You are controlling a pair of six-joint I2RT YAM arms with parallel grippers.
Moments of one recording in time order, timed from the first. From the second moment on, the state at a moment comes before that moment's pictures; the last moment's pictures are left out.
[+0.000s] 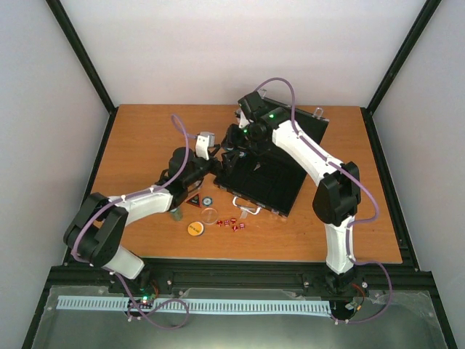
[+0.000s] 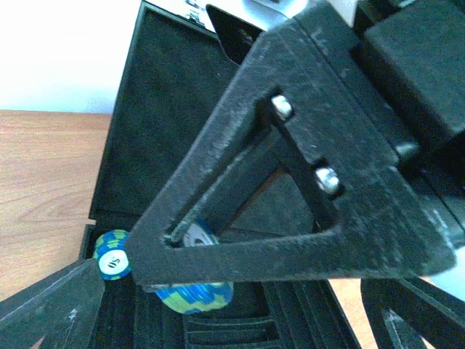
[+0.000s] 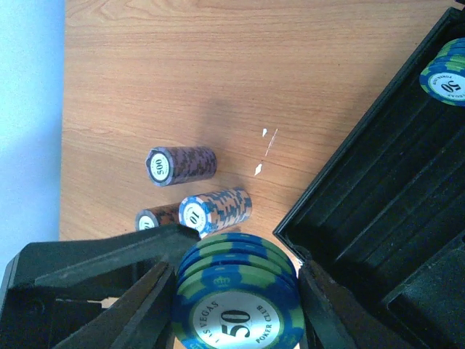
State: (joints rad) left arm -0.55 1.51 0.73 0.63 0.24 -0.43; right arm 0.58 2.03 1.96 -0.90 -0.37 0.63
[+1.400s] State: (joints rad) left arm -0.53 1.74 0.81 1.03 0.16 -0.57; right arm 0.53 1.93 1.97 -0.90 -0.44 0.62
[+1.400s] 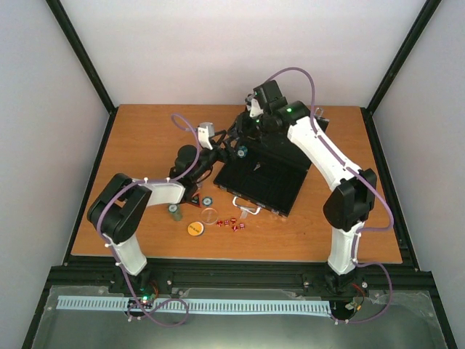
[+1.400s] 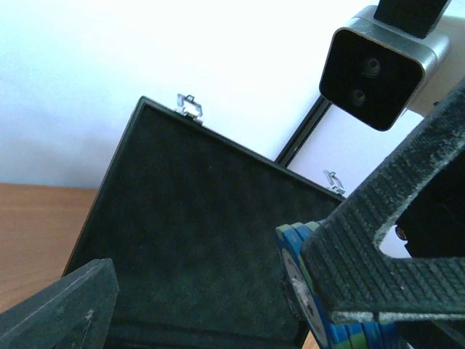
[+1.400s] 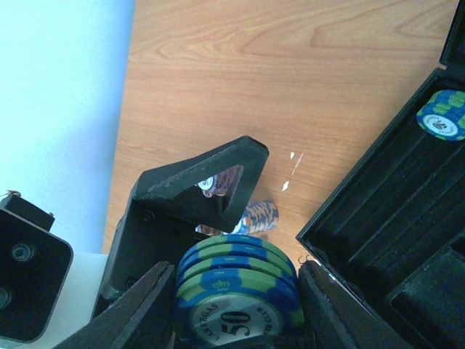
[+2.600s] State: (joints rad) left arm -0.45 1.81 1.18 0.56 0.68 -0.27; right arm 0.46 1.82 1.80 -0.72 -0.43 0.70
